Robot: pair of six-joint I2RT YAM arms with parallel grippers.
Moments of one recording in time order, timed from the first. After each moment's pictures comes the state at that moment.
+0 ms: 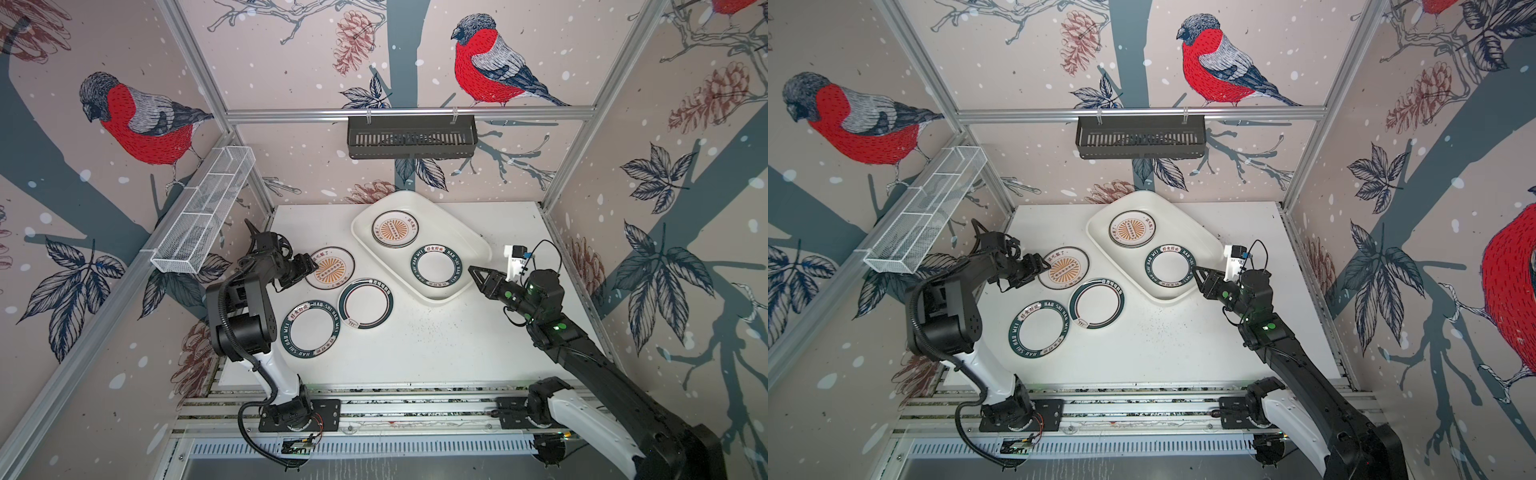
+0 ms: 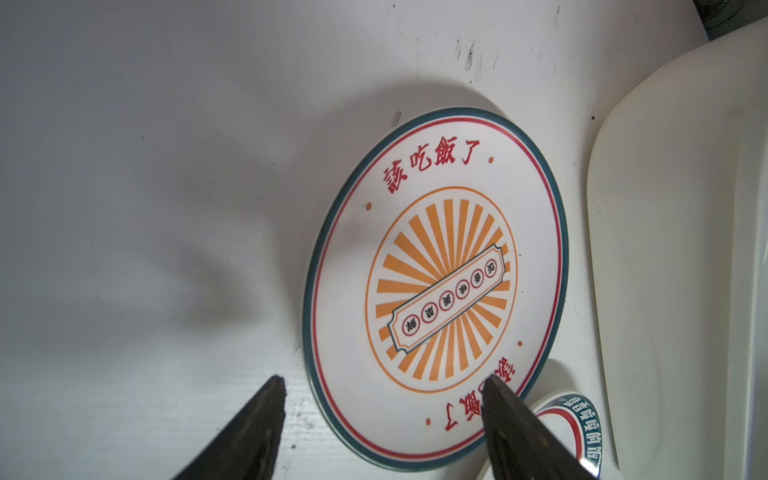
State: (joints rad) left arm 0.29 1.80 1.14 -0.49 0.47 -0.23; right arm 0.32 0.86 0.48 0.17 -0.39 0.68
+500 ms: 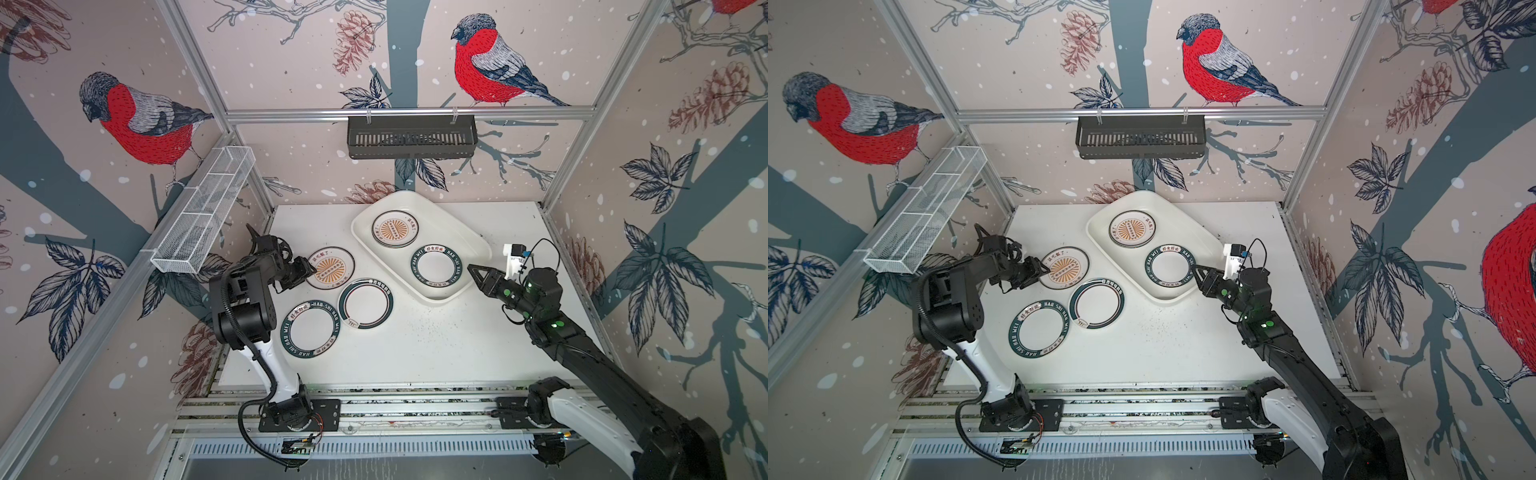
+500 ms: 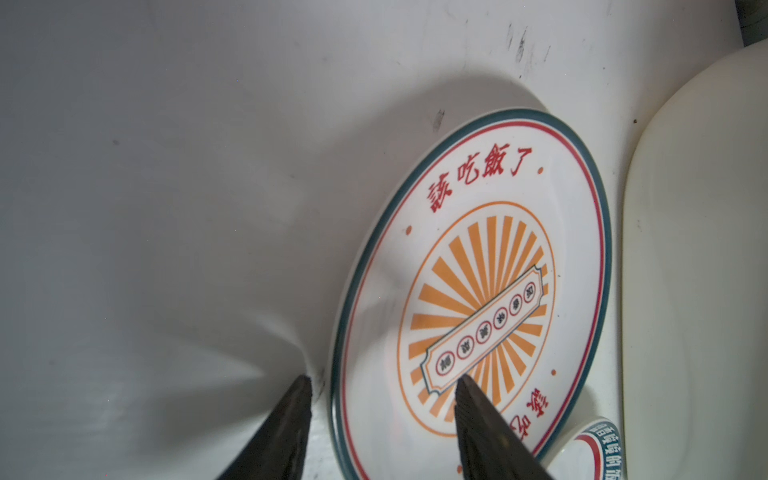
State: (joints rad) left arm 0.30 1.90 1.16 -0.45 0.51 -0.23; right arm 0.32 0.90 0.49 0.19 -0.39 0.71
